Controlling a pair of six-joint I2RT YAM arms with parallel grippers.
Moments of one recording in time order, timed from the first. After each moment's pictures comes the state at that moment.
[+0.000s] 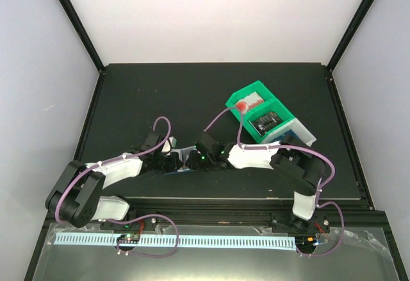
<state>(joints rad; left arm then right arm) -0.44 1.32 0.44 -0.15 0.37 -0.62 1.03 1.84 1.02 -0.10 -0.15 1.01</state>
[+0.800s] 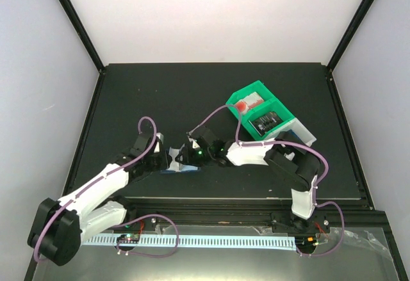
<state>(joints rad) -0.44 1.00 0.45 -0.40 0.15 -0.62 0.98 1.89 1.03 0.13 -0.34 0.99</state>
